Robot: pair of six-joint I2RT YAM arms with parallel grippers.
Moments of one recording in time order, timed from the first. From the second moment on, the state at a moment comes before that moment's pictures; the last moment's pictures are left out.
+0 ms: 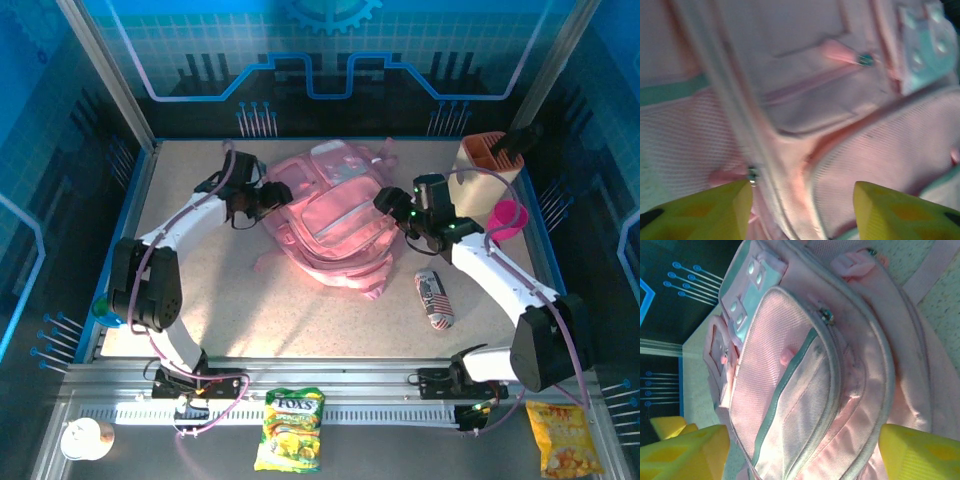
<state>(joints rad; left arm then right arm) -0.20 1.71 1.25 -0.44 0.37 -0.72 0.34 1.35 0.97 -0.28 -0.09 0.93</state>
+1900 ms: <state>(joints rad) -0.13 1.74 1.00 -0.02 0.57 -1.13 0.36 1.77 1.48 -0.53 -0.08 0.61</state>
